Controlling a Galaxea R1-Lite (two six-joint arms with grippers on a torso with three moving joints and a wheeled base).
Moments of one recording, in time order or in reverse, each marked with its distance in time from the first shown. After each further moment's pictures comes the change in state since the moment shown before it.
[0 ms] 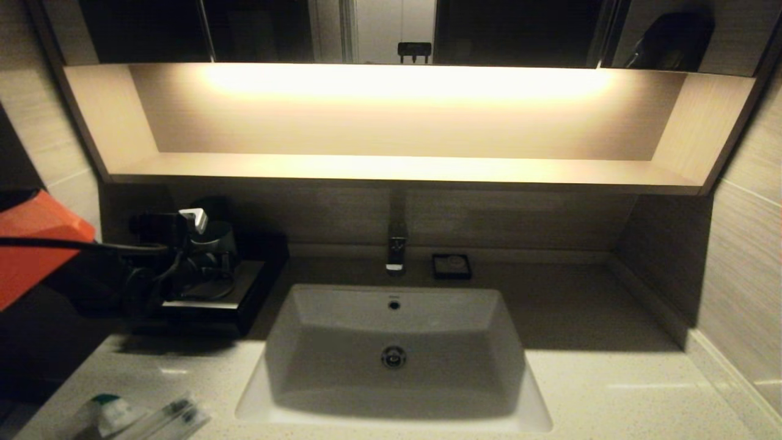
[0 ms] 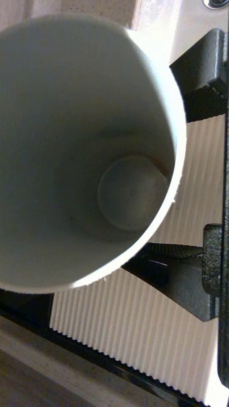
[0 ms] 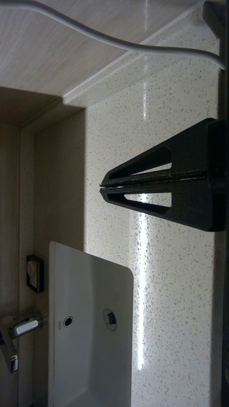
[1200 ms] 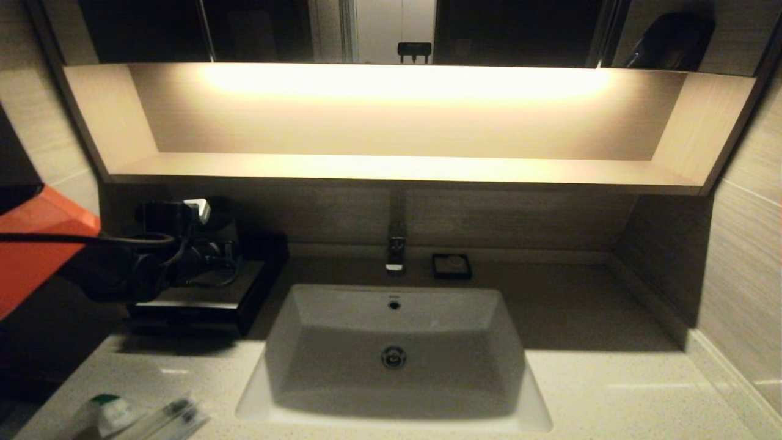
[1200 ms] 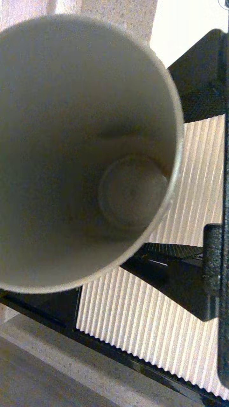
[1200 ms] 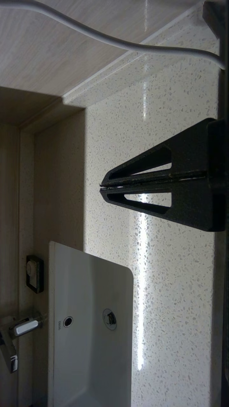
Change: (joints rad) left arm 0.001 0.033 -0.121 0.074 -0.001 -0.002; right arm 0.000 0.000 0.000 0.000 0.000 0.000
